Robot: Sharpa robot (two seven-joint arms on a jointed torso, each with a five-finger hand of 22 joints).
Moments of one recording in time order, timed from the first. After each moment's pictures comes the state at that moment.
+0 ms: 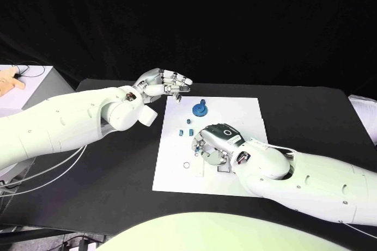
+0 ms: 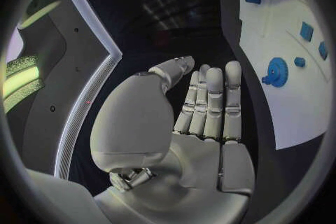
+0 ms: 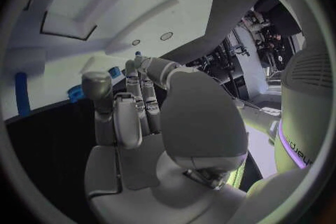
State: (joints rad) left arm 1.15 -0.85 -0.01 1.39 -0.26 -0.03 0.34; left_hand 1.34 -0.20 0.53 -0.05 0.29 0.91 0.18 0.28 0.24 1.00 0.11 0.50 0.19 1.00 0.04 1.24 0.49 0.17 0.90 0.14 0.97 0.81; right arm 1.06 -0.62 -0.18 1.67 -1.76 -0.43 -0.27; right_hand 1.38 -0.18 0.67 -0.03 0.21 1.13 0.12 0.23 0.31 1.29 0.09 0.07 0.09 1.46 -0.02 1.40 1.22 0.15 1.26 0.08 1.10 0.88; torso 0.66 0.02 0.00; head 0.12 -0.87
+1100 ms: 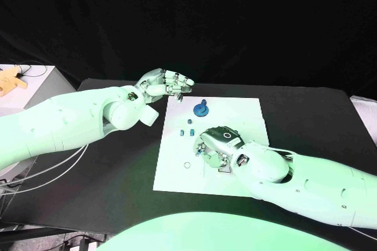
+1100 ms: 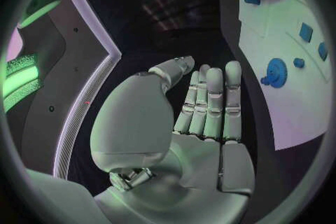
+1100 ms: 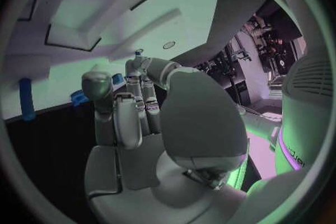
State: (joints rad) left arm 1.15 -0.84 -0.01 1.38 -0.26 -0.02 0.34; left_hand 1.34 -0.20 0.53 -0.05 0.29 0.91 0.18 0.28 0.24 1.00 0.11 0.50 0.19 1.00 0.04 1.24 0.49 0.17 0.90 0.14 0.97 0.81; right arm 1.05 -0.61 -0.19 1.66 -1.80 -0.40 -0.31; right_hand 1.37 -0.18 0.67 -0.04 0.22 1.13 0.12 0.23 0.31 1.30 0.08 0.07 0.09 1.46 -0.02 1.40 1.22 0.15 1.26 0.08 1.10 0.88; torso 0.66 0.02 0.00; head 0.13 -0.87
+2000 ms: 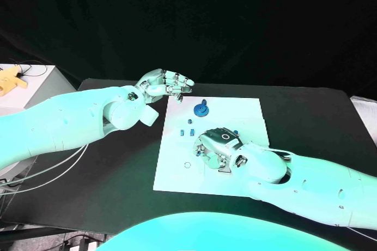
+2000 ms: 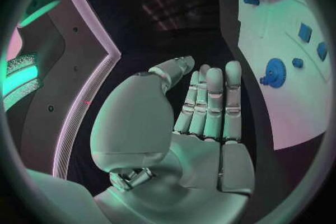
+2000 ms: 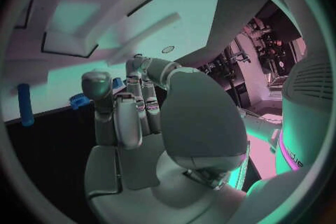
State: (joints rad) left arm 1.15 -0.85 -0.01 1.38 -0.26 -0.02 0.33; left_hand 1.34 -0.20 0.53 -0.05 0.29 0.91 0.18 0.28 0.24 0.99 0.11 0.50 0.19 1.00 0.04 1.24 0.49 0.17 0.90 0.14 0.97 0.81; right arm 1.05 -0.60 -0.19 1.65 -1.81 -0.37 -0.31; right_hand 1.37 -0.18 0.67 -0.04 0.22 1.13 0.12 0.23 0.31 1.30 0.08 0.06 0.09 1.47 -0.02 1.40 1.22 0.15 1.26 0.08 1.10 0.89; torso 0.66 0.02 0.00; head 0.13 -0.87
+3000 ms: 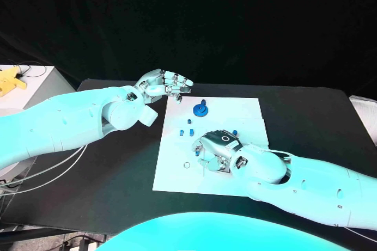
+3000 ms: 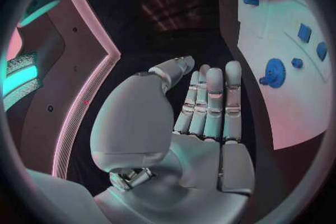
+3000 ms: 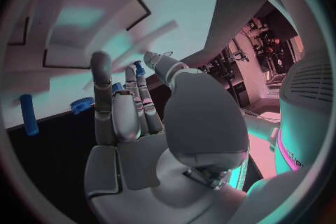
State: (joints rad) left arm 1.15 -0.85 -0.01 1.38 -0.26 -0.02 0.32; left_hand 1.34 -0.20 0.53 -0.05 0.29 0.91 0.18 0.28 0.24 0.99 0.11 0.50 0.19 1.00 0.04 1.24 0.49 0.17 0.90 0.14 0.97 0.81; right arm 1.04 -0.61 -0.19 1.64 -1.78 -0.38 -0.27; right_hand 1.31 -0.25 0.50 -0.01 0.24 0.97 0.15 0.15 0.31 1.03 0.11 0.09 0.07 1.46 0.01 1.35 1.08 0.16 1.15 0.12 0.89 0.68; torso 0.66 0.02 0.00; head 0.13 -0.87
